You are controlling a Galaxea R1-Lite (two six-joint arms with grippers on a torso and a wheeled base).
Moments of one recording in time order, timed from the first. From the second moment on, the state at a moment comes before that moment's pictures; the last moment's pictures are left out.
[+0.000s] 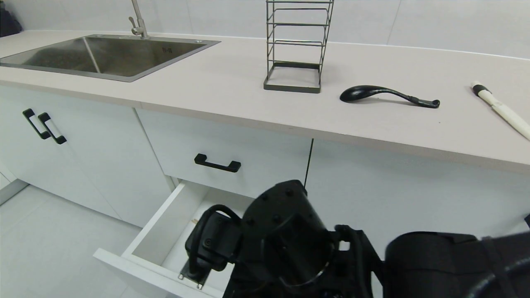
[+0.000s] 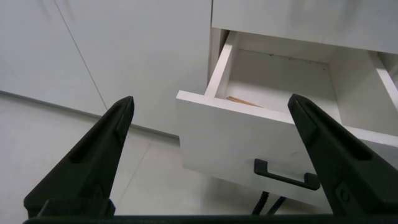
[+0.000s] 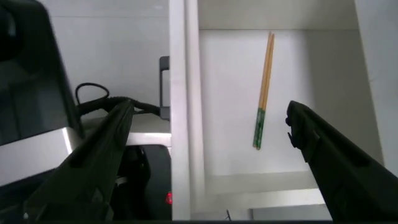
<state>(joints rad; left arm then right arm) 0.00 0.00 0.00 0.00 -0.02 0.00 1.18 1.92 -1.08 -0.22 -0.01 -0.16</state>
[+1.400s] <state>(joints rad) 0.00 0.00 0.00 0.00 -0.02 0.00 1.01 1.44 -0.34 -0.68 -0.09 -0.16</state>
